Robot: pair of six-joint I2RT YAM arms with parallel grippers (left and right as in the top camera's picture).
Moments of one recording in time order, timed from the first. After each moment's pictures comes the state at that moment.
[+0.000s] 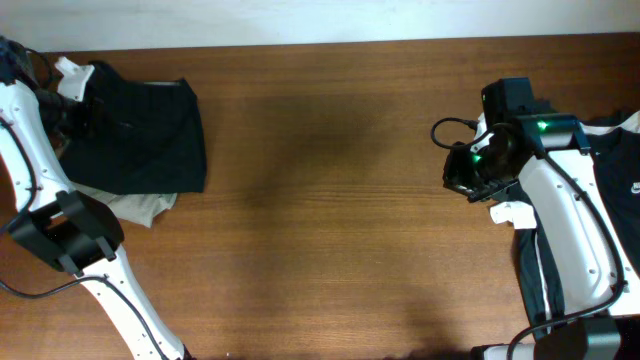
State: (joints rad) left arm 0.46 2.54 2.74 -1.67 0.41 0.57; right arm 0.04 1.55 1.44 -1.25 -0.18 0.42
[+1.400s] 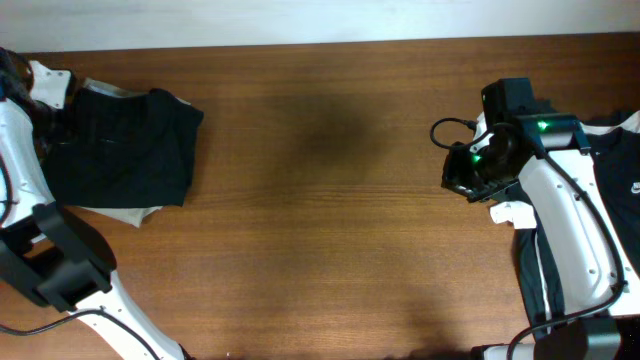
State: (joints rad) left arm 0.49 2.20 2.17 -1.18 0.12 0.48; right arm 0.03 1.55 1.44 -1.25 -0.20 0.42
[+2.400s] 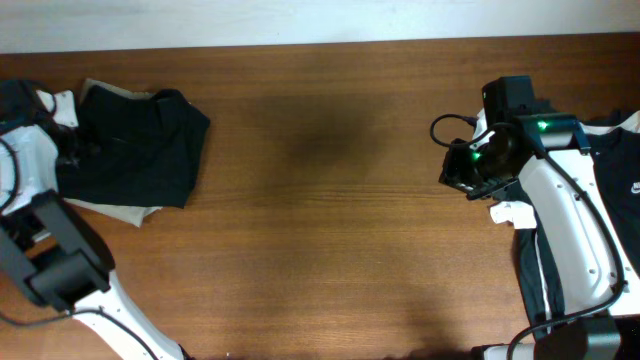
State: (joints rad) left arm 0.50 2.20 1.81 -0.75 0.17 0.18; right arm 0.03 1.56 1.44 -1.22 -0.20 0.42
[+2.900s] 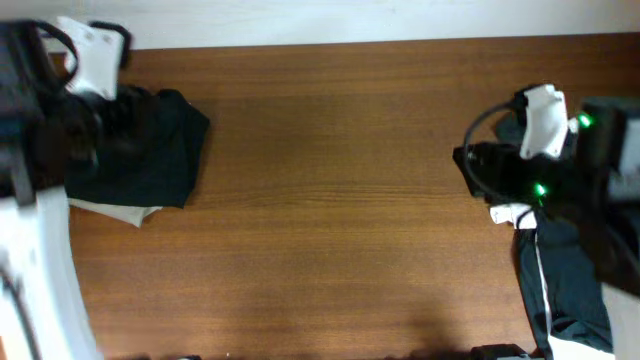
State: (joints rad) left arm 0.11 1.52 2.09 -1.39 0.28 0.26; right arm 0.03 1.15 1.64 -1.24 -0.37 0.11
